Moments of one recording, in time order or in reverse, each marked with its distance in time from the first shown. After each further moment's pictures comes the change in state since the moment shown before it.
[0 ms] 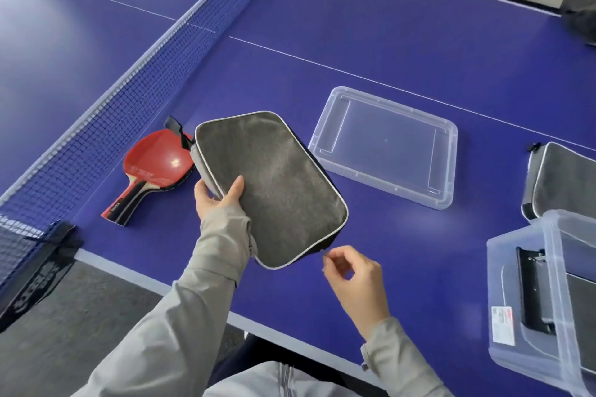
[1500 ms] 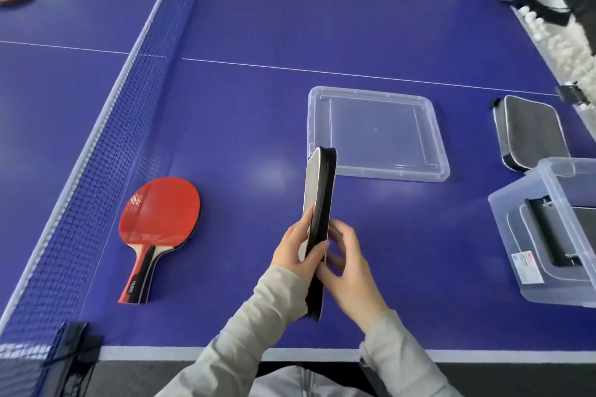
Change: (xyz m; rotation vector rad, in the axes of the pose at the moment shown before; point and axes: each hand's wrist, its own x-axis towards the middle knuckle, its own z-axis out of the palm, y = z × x) left_hand 0.011 0.014 -0.026 0.497 -1.077 0.106; right_hand 0.028 -0.091 0.092 0.535 -0.009 0.404
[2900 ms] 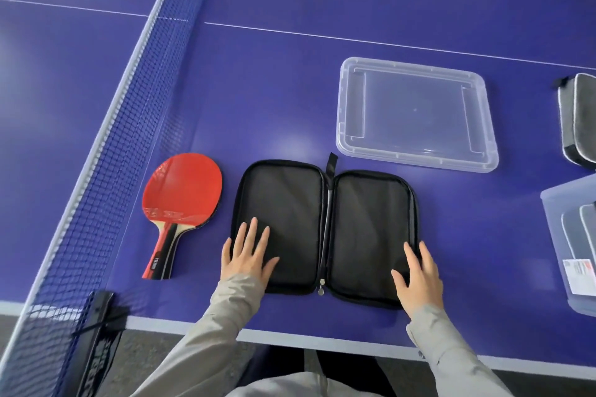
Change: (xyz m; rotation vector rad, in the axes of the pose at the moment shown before) left_hand 0.004 -0.158 -0.081 1.248 0.228 0.048; right_hand 0.025 0.134 -0.087 -1.076 0.230 0.332
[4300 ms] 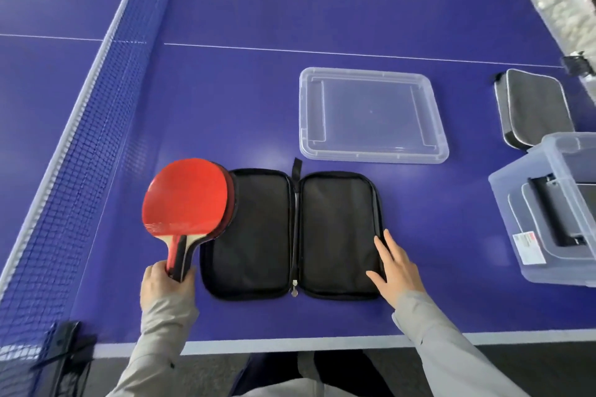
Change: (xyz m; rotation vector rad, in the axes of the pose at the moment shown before) left_hand -0.011 -0.041 -0.049 -0.496 0.067 -0.676; right_hand 0.007 0.029 -0.013 -0.243 -0.102 -0.199
